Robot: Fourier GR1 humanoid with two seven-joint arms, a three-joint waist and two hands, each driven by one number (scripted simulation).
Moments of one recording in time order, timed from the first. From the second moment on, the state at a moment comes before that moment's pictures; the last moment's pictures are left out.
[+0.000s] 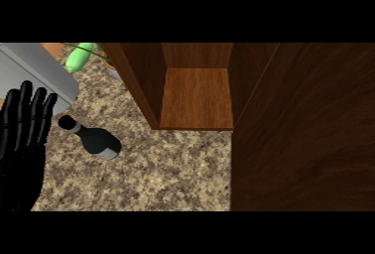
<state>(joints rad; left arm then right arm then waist) 0.02 0.09 0.00 -2.10 -0.01 0.00 -0.02 -0.04 -0.12 0.03 -2.10 0.00 0.00 -0.02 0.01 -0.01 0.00</state>
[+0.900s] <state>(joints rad) 0.11 0.16 0.22 -2.20 0.45 -0.09 0.20 0.07 -0.15 0.13 -2.44 -0.13 0.07 0.34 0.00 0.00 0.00</state>
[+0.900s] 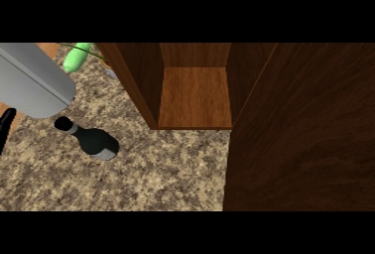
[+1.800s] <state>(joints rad) 0.01 0.17 0.21 -2.29 0.42 0.05 0.42 -0.28 -0.18 0.10 -2.49 -0.10 -0.07 0.76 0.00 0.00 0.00</state>
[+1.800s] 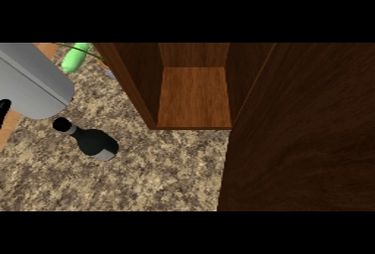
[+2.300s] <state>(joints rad) -0.06 0.18 0.23 -2.16 0.39 0.06 0.39 -0.38 -0.20 0.07 -2.49 -0.08 -0.10 0.88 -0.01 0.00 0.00</state>
